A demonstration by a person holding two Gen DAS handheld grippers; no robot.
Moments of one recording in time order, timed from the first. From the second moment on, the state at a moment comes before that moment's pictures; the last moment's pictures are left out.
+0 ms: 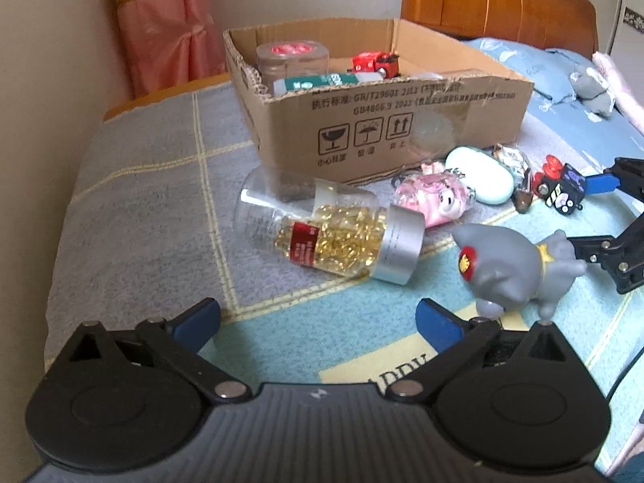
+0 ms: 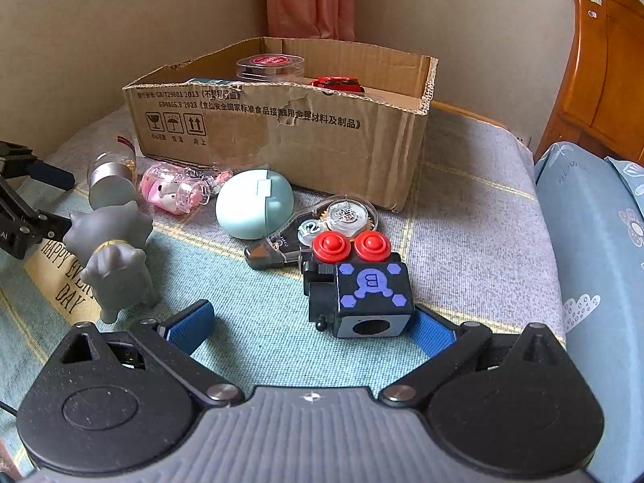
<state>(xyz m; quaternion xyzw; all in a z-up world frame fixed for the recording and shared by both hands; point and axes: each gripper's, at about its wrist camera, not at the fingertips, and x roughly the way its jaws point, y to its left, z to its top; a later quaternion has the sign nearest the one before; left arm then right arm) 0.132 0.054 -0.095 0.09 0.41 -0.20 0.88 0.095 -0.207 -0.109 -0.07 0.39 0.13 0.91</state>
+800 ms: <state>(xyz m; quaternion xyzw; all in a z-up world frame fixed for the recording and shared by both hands) 0.146 0.044 -0.092 0.11 0.36 -0.20 0.90 0.101 -0.212 -0.110 -0.08 0.39 0.15 0.90</state>
